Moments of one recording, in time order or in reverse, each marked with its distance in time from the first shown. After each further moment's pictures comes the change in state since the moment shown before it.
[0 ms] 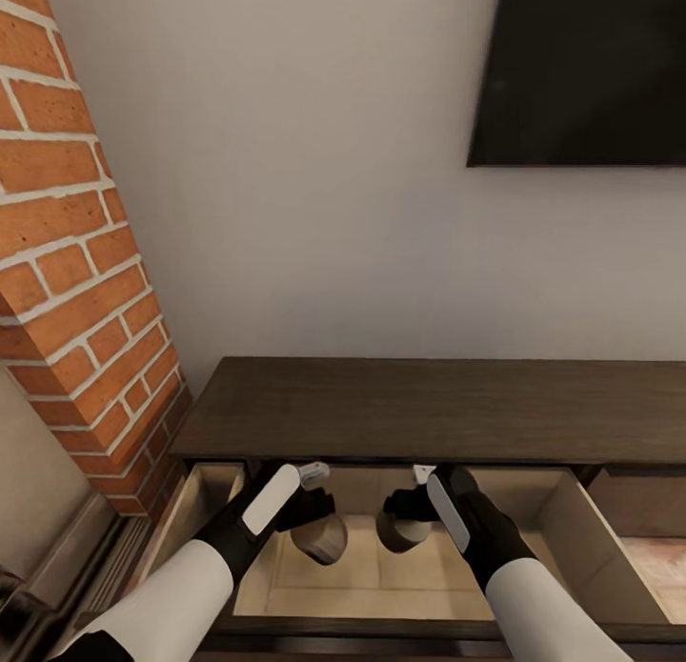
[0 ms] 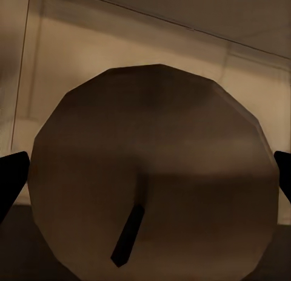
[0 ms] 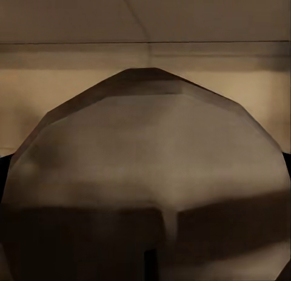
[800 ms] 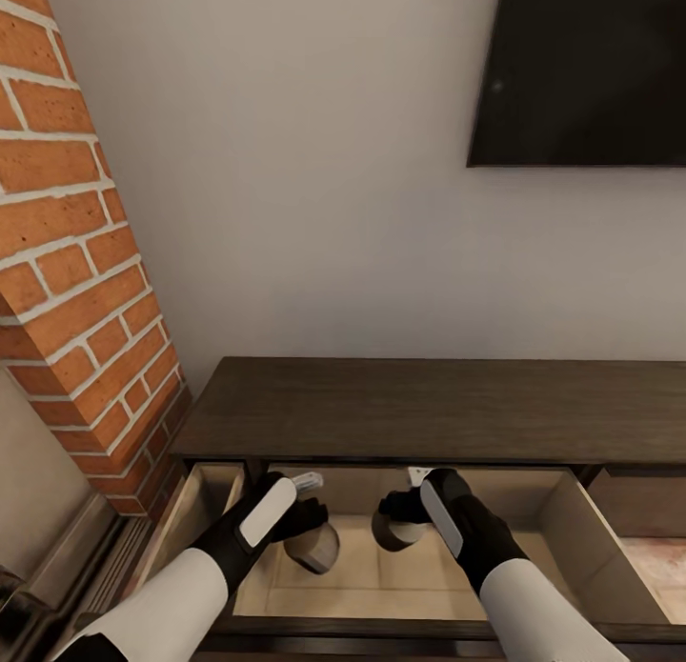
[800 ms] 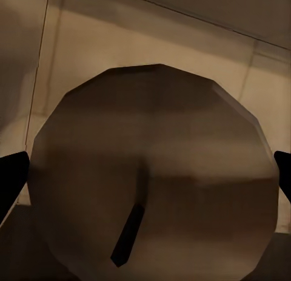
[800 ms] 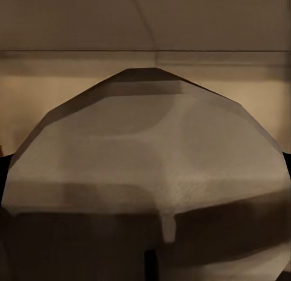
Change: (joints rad) left arm 0.013 0.018 -0.033 0.057 -0.017 -0.064 -0.047; right arm -0.005 0.015 0.026 0.053 0.002 -0.084 0.003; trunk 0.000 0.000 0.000
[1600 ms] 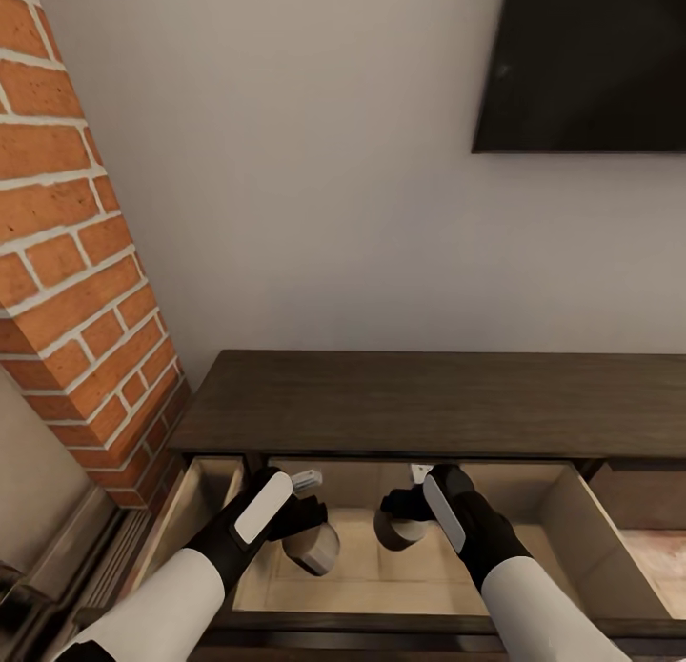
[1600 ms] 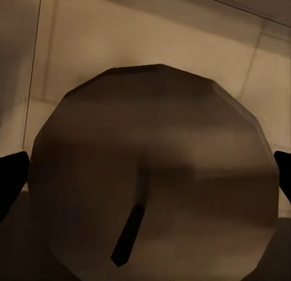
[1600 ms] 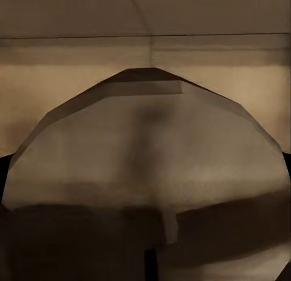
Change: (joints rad) left arm 0.011 0.009 0.030 -0.060 0.020 0.071 0.042; right arm -0.002 -0.002 -0.024 -0.026 0.004 0.046 -0.007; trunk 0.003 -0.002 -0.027
